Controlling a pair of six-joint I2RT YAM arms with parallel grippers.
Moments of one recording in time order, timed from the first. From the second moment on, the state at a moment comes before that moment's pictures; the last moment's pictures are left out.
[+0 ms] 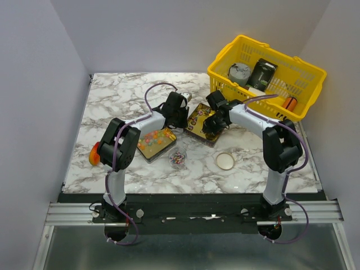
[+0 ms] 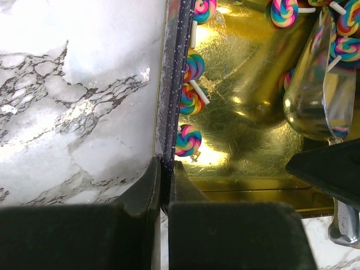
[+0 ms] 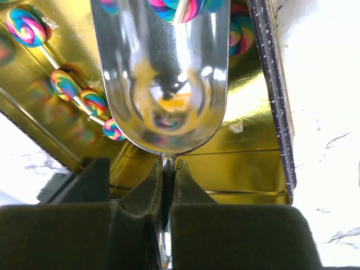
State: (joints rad) left arm -0.53 1.98 1.34 -0.17 0.16 -0.27; right arm 0.48 1.91 1.41 -0.73 0.05 1.48
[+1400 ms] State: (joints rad) left arm -0.53 2.00 1.38 -0.20 0.14 -0.28; right arm 0.57 1.74 1.17 -0.52 0.29 0.75
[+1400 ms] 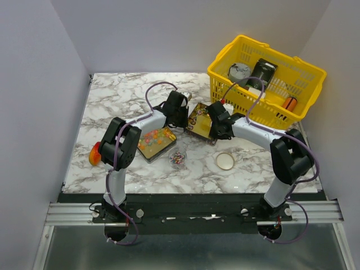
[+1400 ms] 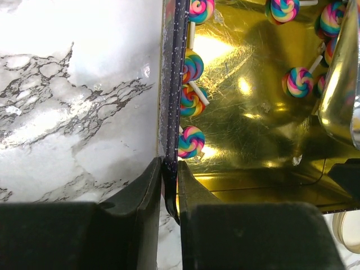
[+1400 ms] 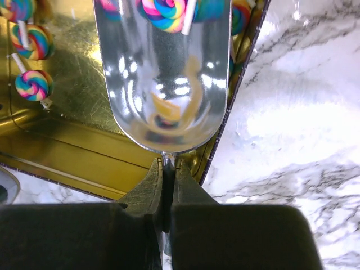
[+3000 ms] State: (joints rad) left arm -0.46 1.42 1.04 -0.25 -0.13 -0.25; right arm 0.88 1.32 1.18 -0.95 -0.07 0.46
